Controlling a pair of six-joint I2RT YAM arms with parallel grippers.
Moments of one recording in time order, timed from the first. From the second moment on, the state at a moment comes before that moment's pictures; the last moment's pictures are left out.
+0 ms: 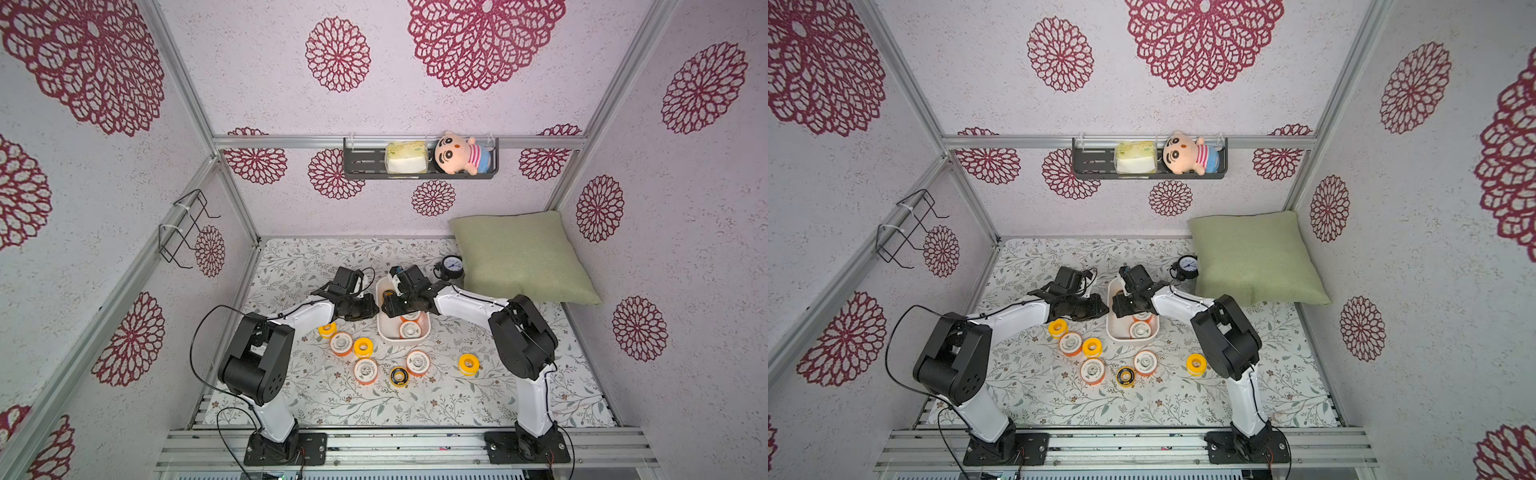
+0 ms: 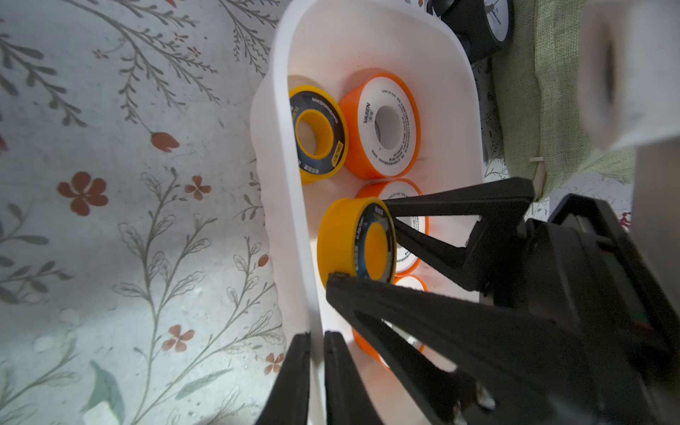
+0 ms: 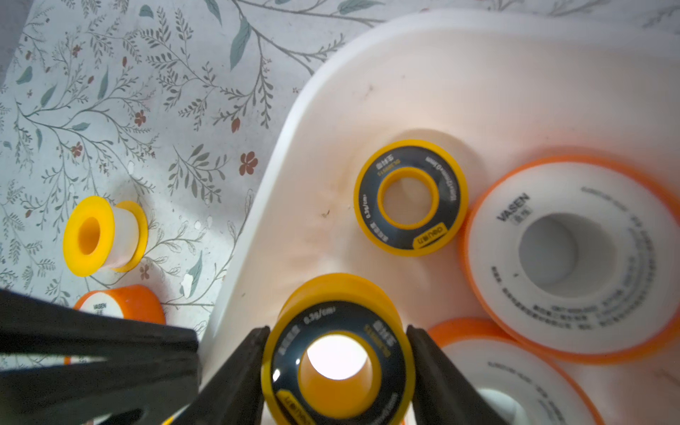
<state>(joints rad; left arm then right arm) -0.40 1.74 1.05 -0.25 0.38 -0.53 0.71 2.02 1.43 -0.33 -0.13 0.35</state>
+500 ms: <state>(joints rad) -0.40 1.74 1.05 -0.25 0.38 -0.53 0.71 2.01 1.44 -0.33 -0.13 0.35</state>
